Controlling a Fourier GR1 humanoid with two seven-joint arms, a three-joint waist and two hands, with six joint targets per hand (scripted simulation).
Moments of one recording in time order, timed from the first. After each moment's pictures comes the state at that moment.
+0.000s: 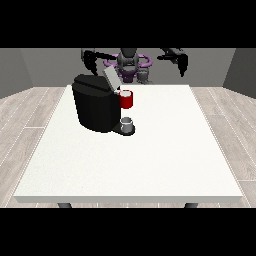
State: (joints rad) left arm -0.32 0.02 0.21 -1.22 -0.04 -0.28 -0.10; right arm -0.42 -0.17 -0.09 -1.25 -0.06 0.04 0.01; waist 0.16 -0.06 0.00
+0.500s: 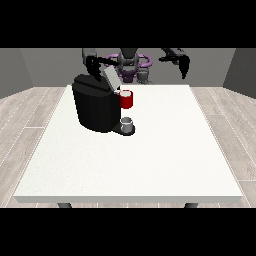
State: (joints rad) left arm -0.26 0.06 0.19 -1.34 -0.01 -0.25 -0.07; right arm -0.52 -0.16 -0.07 -1.16 -0.02 0.05 -0.03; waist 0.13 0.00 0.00
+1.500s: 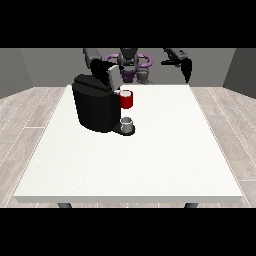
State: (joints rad) left arm -0.27 0.11 0.19 -1.35 0.02 -0.21 -0.09; right arm -0.69 -0.15 -0.07 -1.04 0.03 0.06 -0.09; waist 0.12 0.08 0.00
